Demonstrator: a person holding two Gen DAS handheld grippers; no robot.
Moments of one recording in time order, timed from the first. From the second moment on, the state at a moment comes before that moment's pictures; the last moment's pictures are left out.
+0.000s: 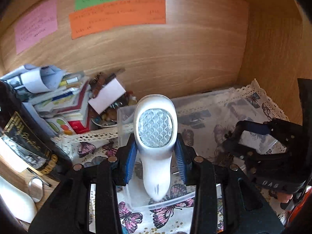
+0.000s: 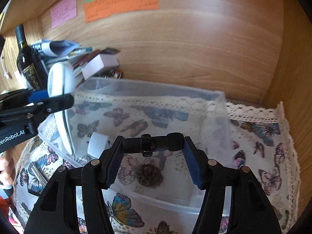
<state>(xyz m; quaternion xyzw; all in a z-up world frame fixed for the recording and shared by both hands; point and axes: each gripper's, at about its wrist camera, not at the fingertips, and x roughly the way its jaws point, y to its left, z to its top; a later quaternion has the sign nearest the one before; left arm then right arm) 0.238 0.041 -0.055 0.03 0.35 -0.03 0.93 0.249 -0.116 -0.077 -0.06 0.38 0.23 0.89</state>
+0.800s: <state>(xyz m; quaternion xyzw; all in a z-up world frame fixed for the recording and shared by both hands) 0.173 0.046 -0.025 0.00 0.30 -0.04 0.95 0.194 -0.144 -0.025 -0.06 0.31 0.22 0.92</state>
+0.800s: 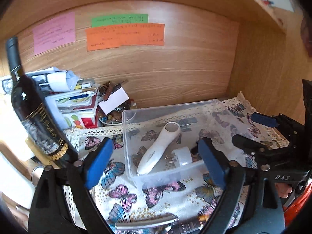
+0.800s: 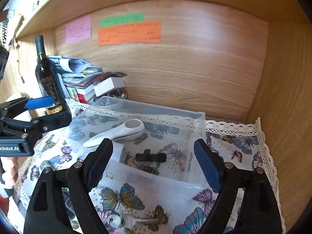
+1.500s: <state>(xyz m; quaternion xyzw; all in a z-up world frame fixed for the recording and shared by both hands) 0.120 0.056 -0.120 0.00 0.43 -0.04 0.90 0.140 -0.176 -0.088 -0.06 0.41 0.20 0.89</state>
